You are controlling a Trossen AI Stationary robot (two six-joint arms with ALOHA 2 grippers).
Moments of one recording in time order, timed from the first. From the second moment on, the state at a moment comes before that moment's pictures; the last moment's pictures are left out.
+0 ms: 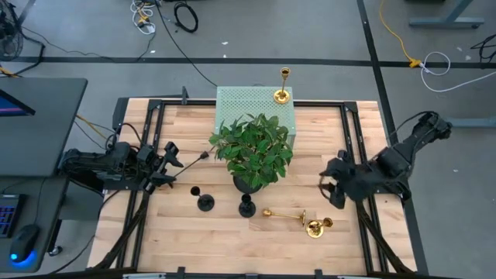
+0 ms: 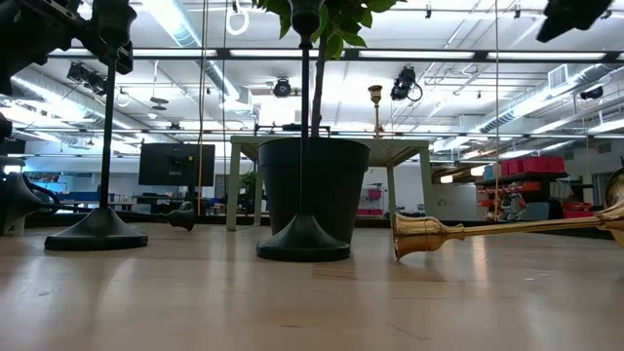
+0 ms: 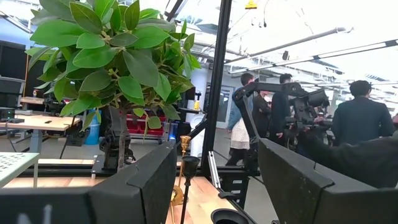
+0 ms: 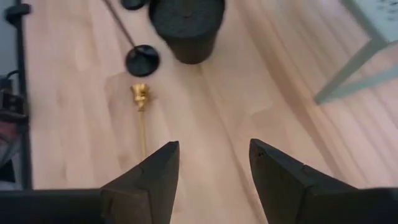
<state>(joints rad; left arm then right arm) -0.08 0.01 0.04 0.34 0.21 -0.22 0.65 1.01 1.06 -1.11 0.48 0.86</state>
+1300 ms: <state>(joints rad) -0.08 0.01 0.04 0.34 0.21 -0.22 1.27 0.96 0.65 -0.66 0.74 1.21</state>
